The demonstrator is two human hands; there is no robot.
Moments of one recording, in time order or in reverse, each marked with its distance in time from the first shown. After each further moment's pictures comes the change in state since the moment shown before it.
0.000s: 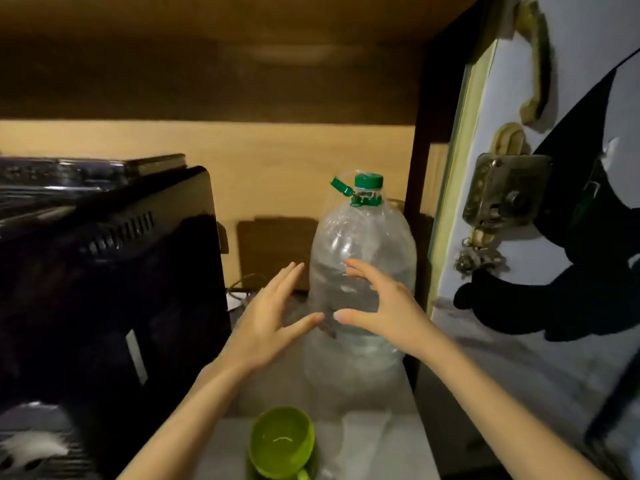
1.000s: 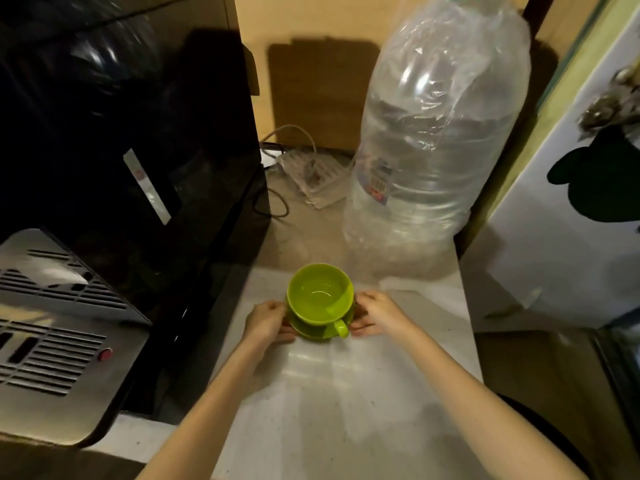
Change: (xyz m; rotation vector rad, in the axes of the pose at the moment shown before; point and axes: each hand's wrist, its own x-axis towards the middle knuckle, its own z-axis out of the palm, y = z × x) left_hand -0.150 -0.167 0.126 -0.555 -0.012 -1.279; right_hand -0.065 0.151 0.208 0.532 -0.318 0.972
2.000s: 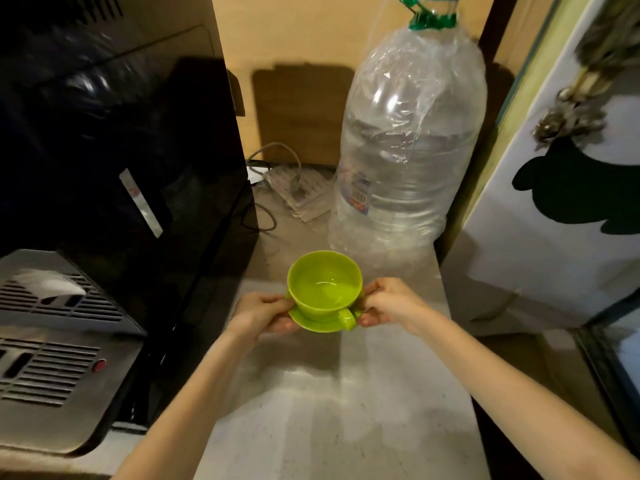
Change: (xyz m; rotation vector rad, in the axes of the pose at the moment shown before) left_hand -0.044 0.049 -0.006 -0.149 -0.247 0.141; right_hand -0.044 -0.038 -0.036 -0.027 -0.004 -0.077
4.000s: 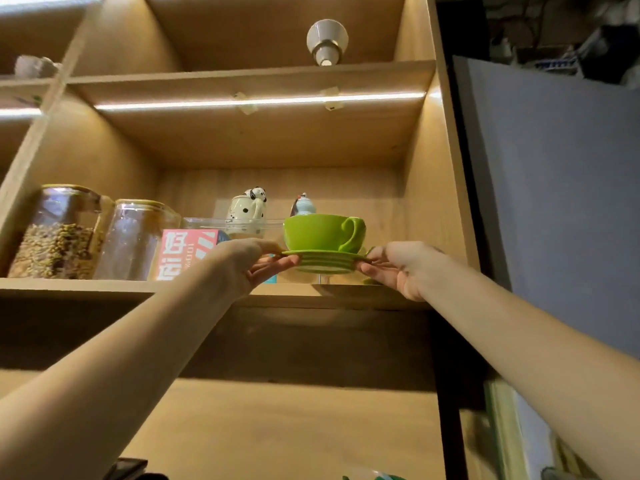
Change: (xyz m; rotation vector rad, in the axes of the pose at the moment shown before) left_hand -0.181 0.557 0.069 -0.229 -0.068 0.897; right_hand -0.238 -0.526 -0.128 0.310 0.258 -0.970
